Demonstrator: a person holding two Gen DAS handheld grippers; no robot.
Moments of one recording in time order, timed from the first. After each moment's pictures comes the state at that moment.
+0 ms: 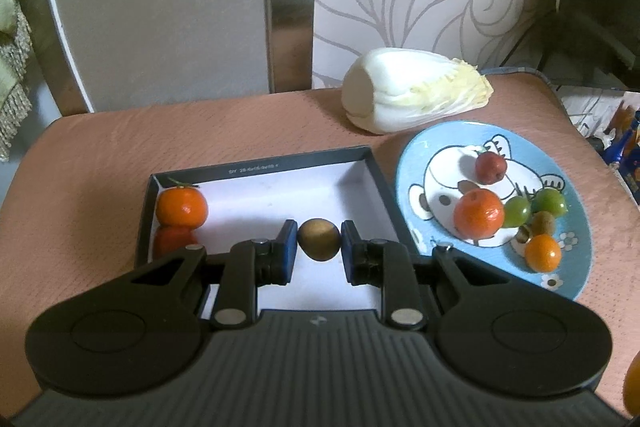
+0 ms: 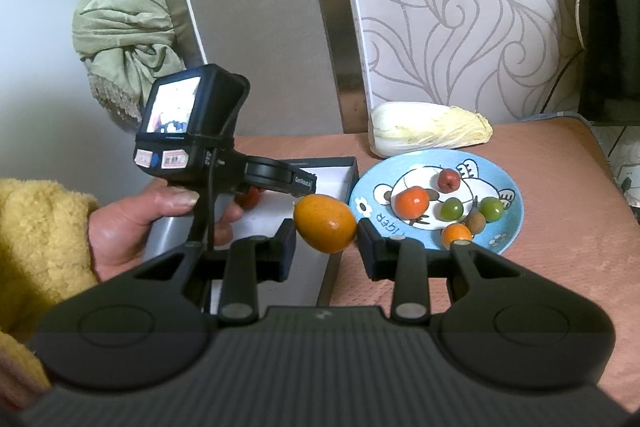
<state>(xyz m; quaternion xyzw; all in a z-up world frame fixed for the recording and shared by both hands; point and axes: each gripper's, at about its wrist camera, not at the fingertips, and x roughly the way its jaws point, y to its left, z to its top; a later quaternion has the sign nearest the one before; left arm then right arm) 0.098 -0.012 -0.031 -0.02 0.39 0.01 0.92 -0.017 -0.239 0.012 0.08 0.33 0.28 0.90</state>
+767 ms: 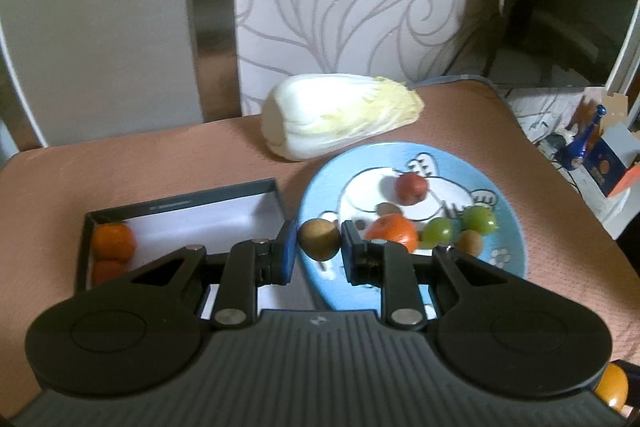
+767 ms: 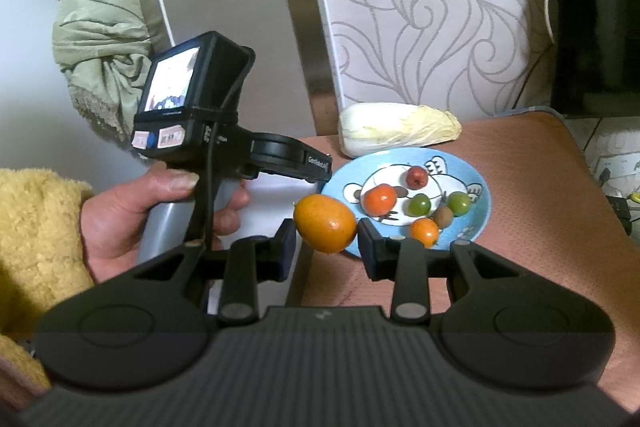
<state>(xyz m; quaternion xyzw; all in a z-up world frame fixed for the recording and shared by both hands) 0.107 -0.062 -0.012 -0.01 0.38 -0.05 0.93 -0.022 -0.257 0.012 0.08 0.33 0.25 0.91</state>
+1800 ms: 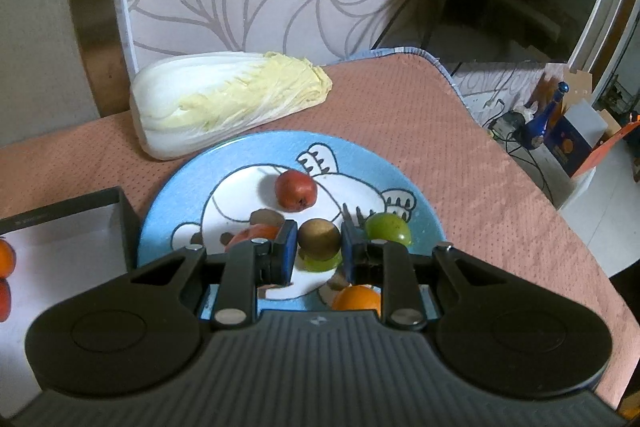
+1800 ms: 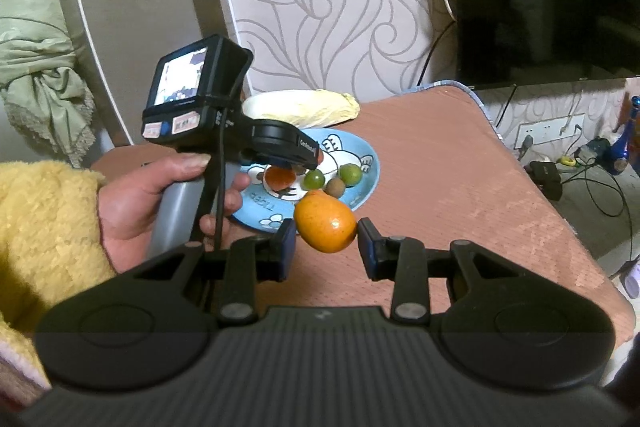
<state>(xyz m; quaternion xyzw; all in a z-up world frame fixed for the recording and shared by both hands) 0.145 -0.141 -0.038 -0.01 0.40 -0.12 0.91 -0.041 -0.314 0.011 0.09 0.36 0.14 0.92</state>
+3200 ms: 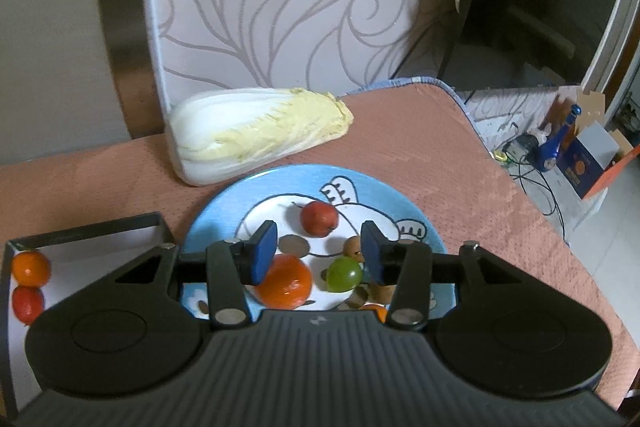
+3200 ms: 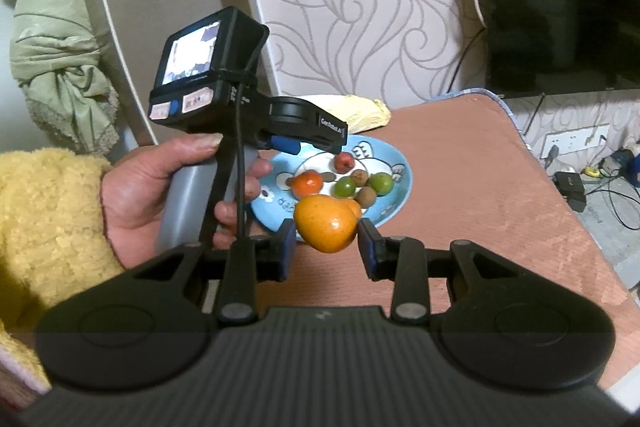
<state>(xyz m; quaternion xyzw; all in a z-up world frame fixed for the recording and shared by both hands) 0.134 -0.126 -0.008 -0.02 0.37 -0.08 0.92 -0.035 -0.304 0.014 0.09 0.35 0.18 0.91</state>
